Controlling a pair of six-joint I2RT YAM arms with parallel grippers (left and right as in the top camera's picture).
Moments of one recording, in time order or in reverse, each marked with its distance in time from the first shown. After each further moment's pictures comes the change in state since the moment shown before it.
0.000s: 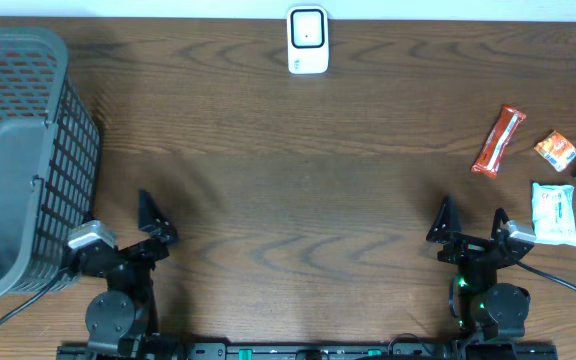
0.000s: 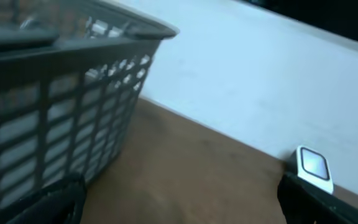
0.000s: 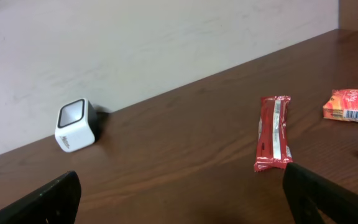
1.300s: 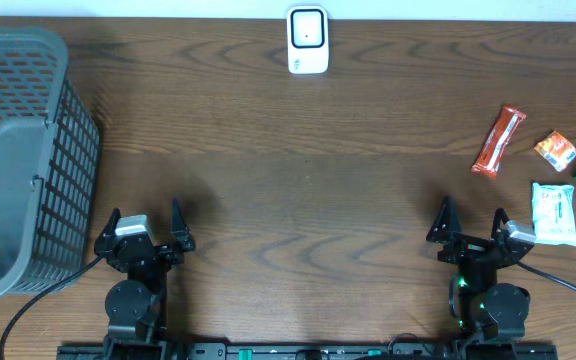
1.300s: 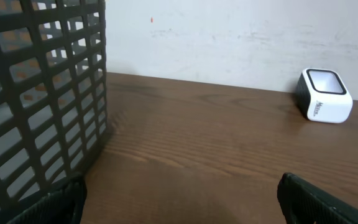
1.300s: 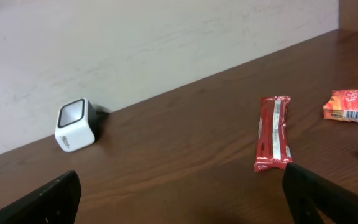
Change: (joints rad) left arm 0.060 -0.051 -0.208 0.061 0.180 0.230; right arm 0.000 0.000 0.000 0.000 0.000 0.000
